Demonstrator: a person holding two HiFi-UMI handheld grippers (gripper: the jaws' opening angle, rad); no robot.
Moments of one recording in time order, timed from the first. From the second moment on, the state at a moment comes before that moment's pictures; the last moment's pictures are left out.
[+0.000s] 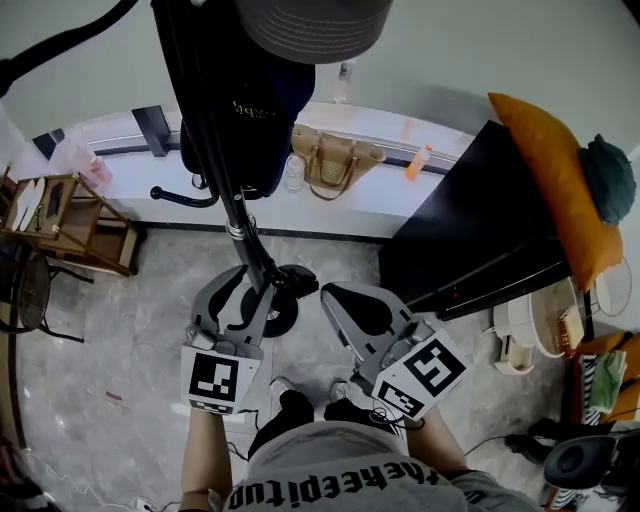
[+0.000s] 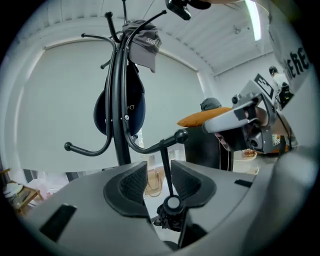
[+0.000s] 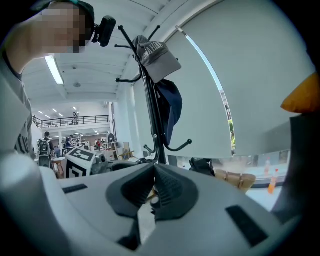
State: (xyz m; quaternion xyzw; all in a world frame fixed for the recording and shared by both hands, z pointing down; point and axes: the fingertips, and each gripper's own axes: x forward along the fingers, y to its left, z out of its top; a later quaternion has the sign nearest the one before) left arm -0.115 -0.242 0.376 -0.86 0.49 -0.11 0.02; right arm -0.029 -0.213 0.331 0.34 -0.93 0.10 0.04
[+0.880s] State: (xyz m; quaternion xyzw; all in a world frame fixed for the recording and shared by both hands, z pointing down) left arm -0.135 -0.203 0.347 -0.82 0.56 -0.07 0.00; right arm -0.048 -0.191 0.321 0.27 -0.96 0.09 0.04
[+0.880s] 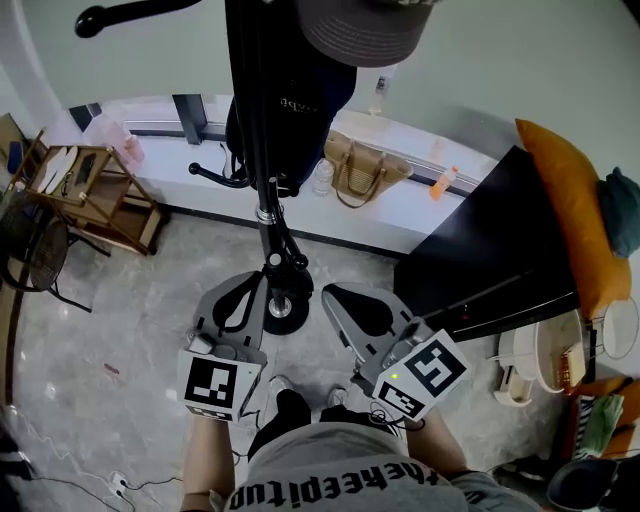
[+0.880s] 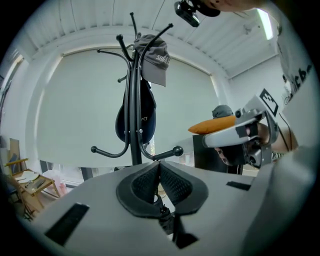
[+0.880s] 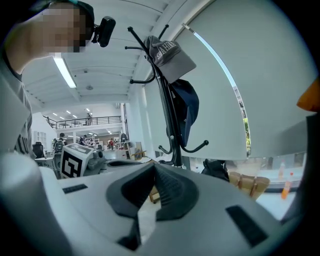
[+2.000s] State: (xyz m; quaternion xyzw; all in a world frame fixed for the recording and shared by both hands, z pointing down) left arm -0.150 -0.103 0.291 -0.77 0.64 0.02 0.00; right arm -0.088 -0.129 0.304 0.12 -0.99 0.06 0.03
